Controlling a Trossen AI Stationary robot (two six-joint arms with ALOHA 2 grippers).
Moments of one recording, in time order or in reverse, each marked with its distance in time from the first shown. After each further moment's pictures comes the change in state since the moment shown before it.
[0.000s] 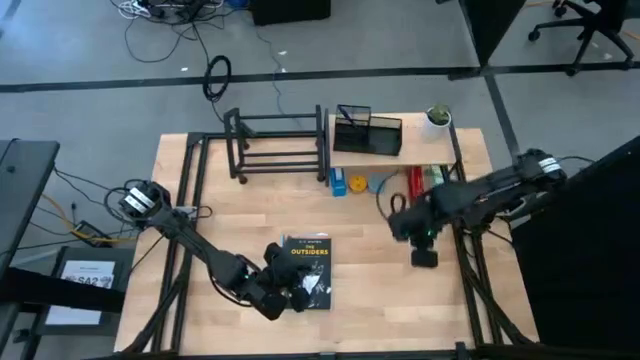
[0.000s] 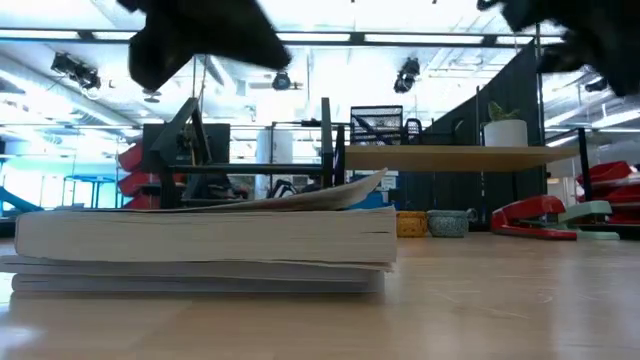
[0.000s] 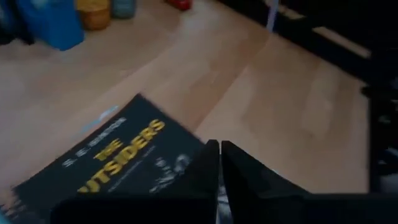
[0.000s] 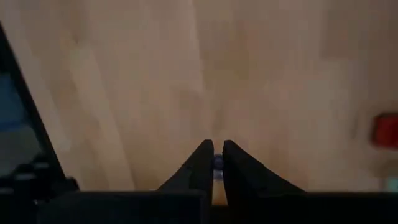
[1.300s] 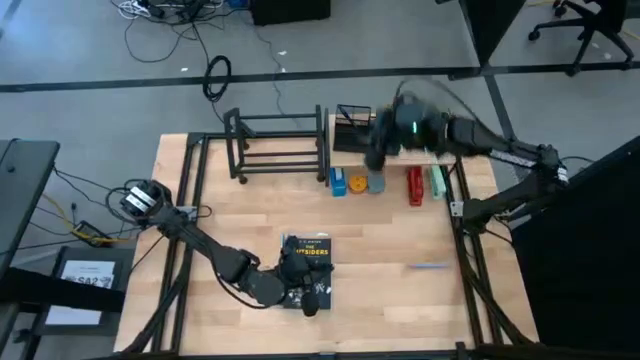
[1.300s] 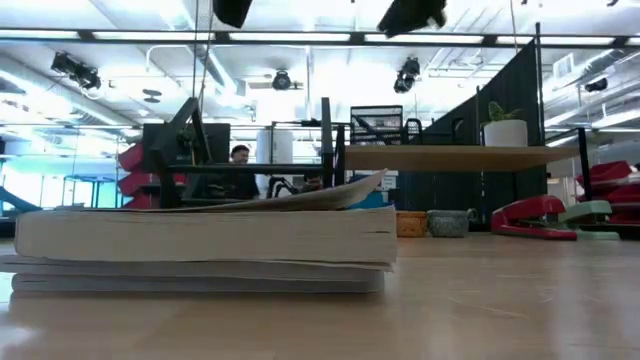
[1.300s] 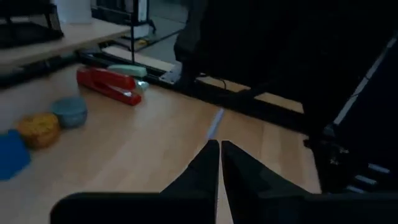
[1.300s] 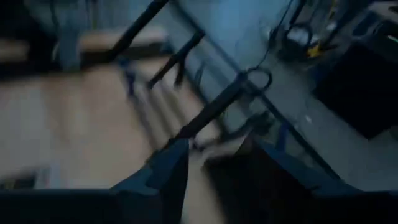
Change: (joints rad) left arm 0.049 0.000 0.000 0.476 -0.050 0.539; right arm -0.747 -0.023 0.329 0.736 0.260 -0.542
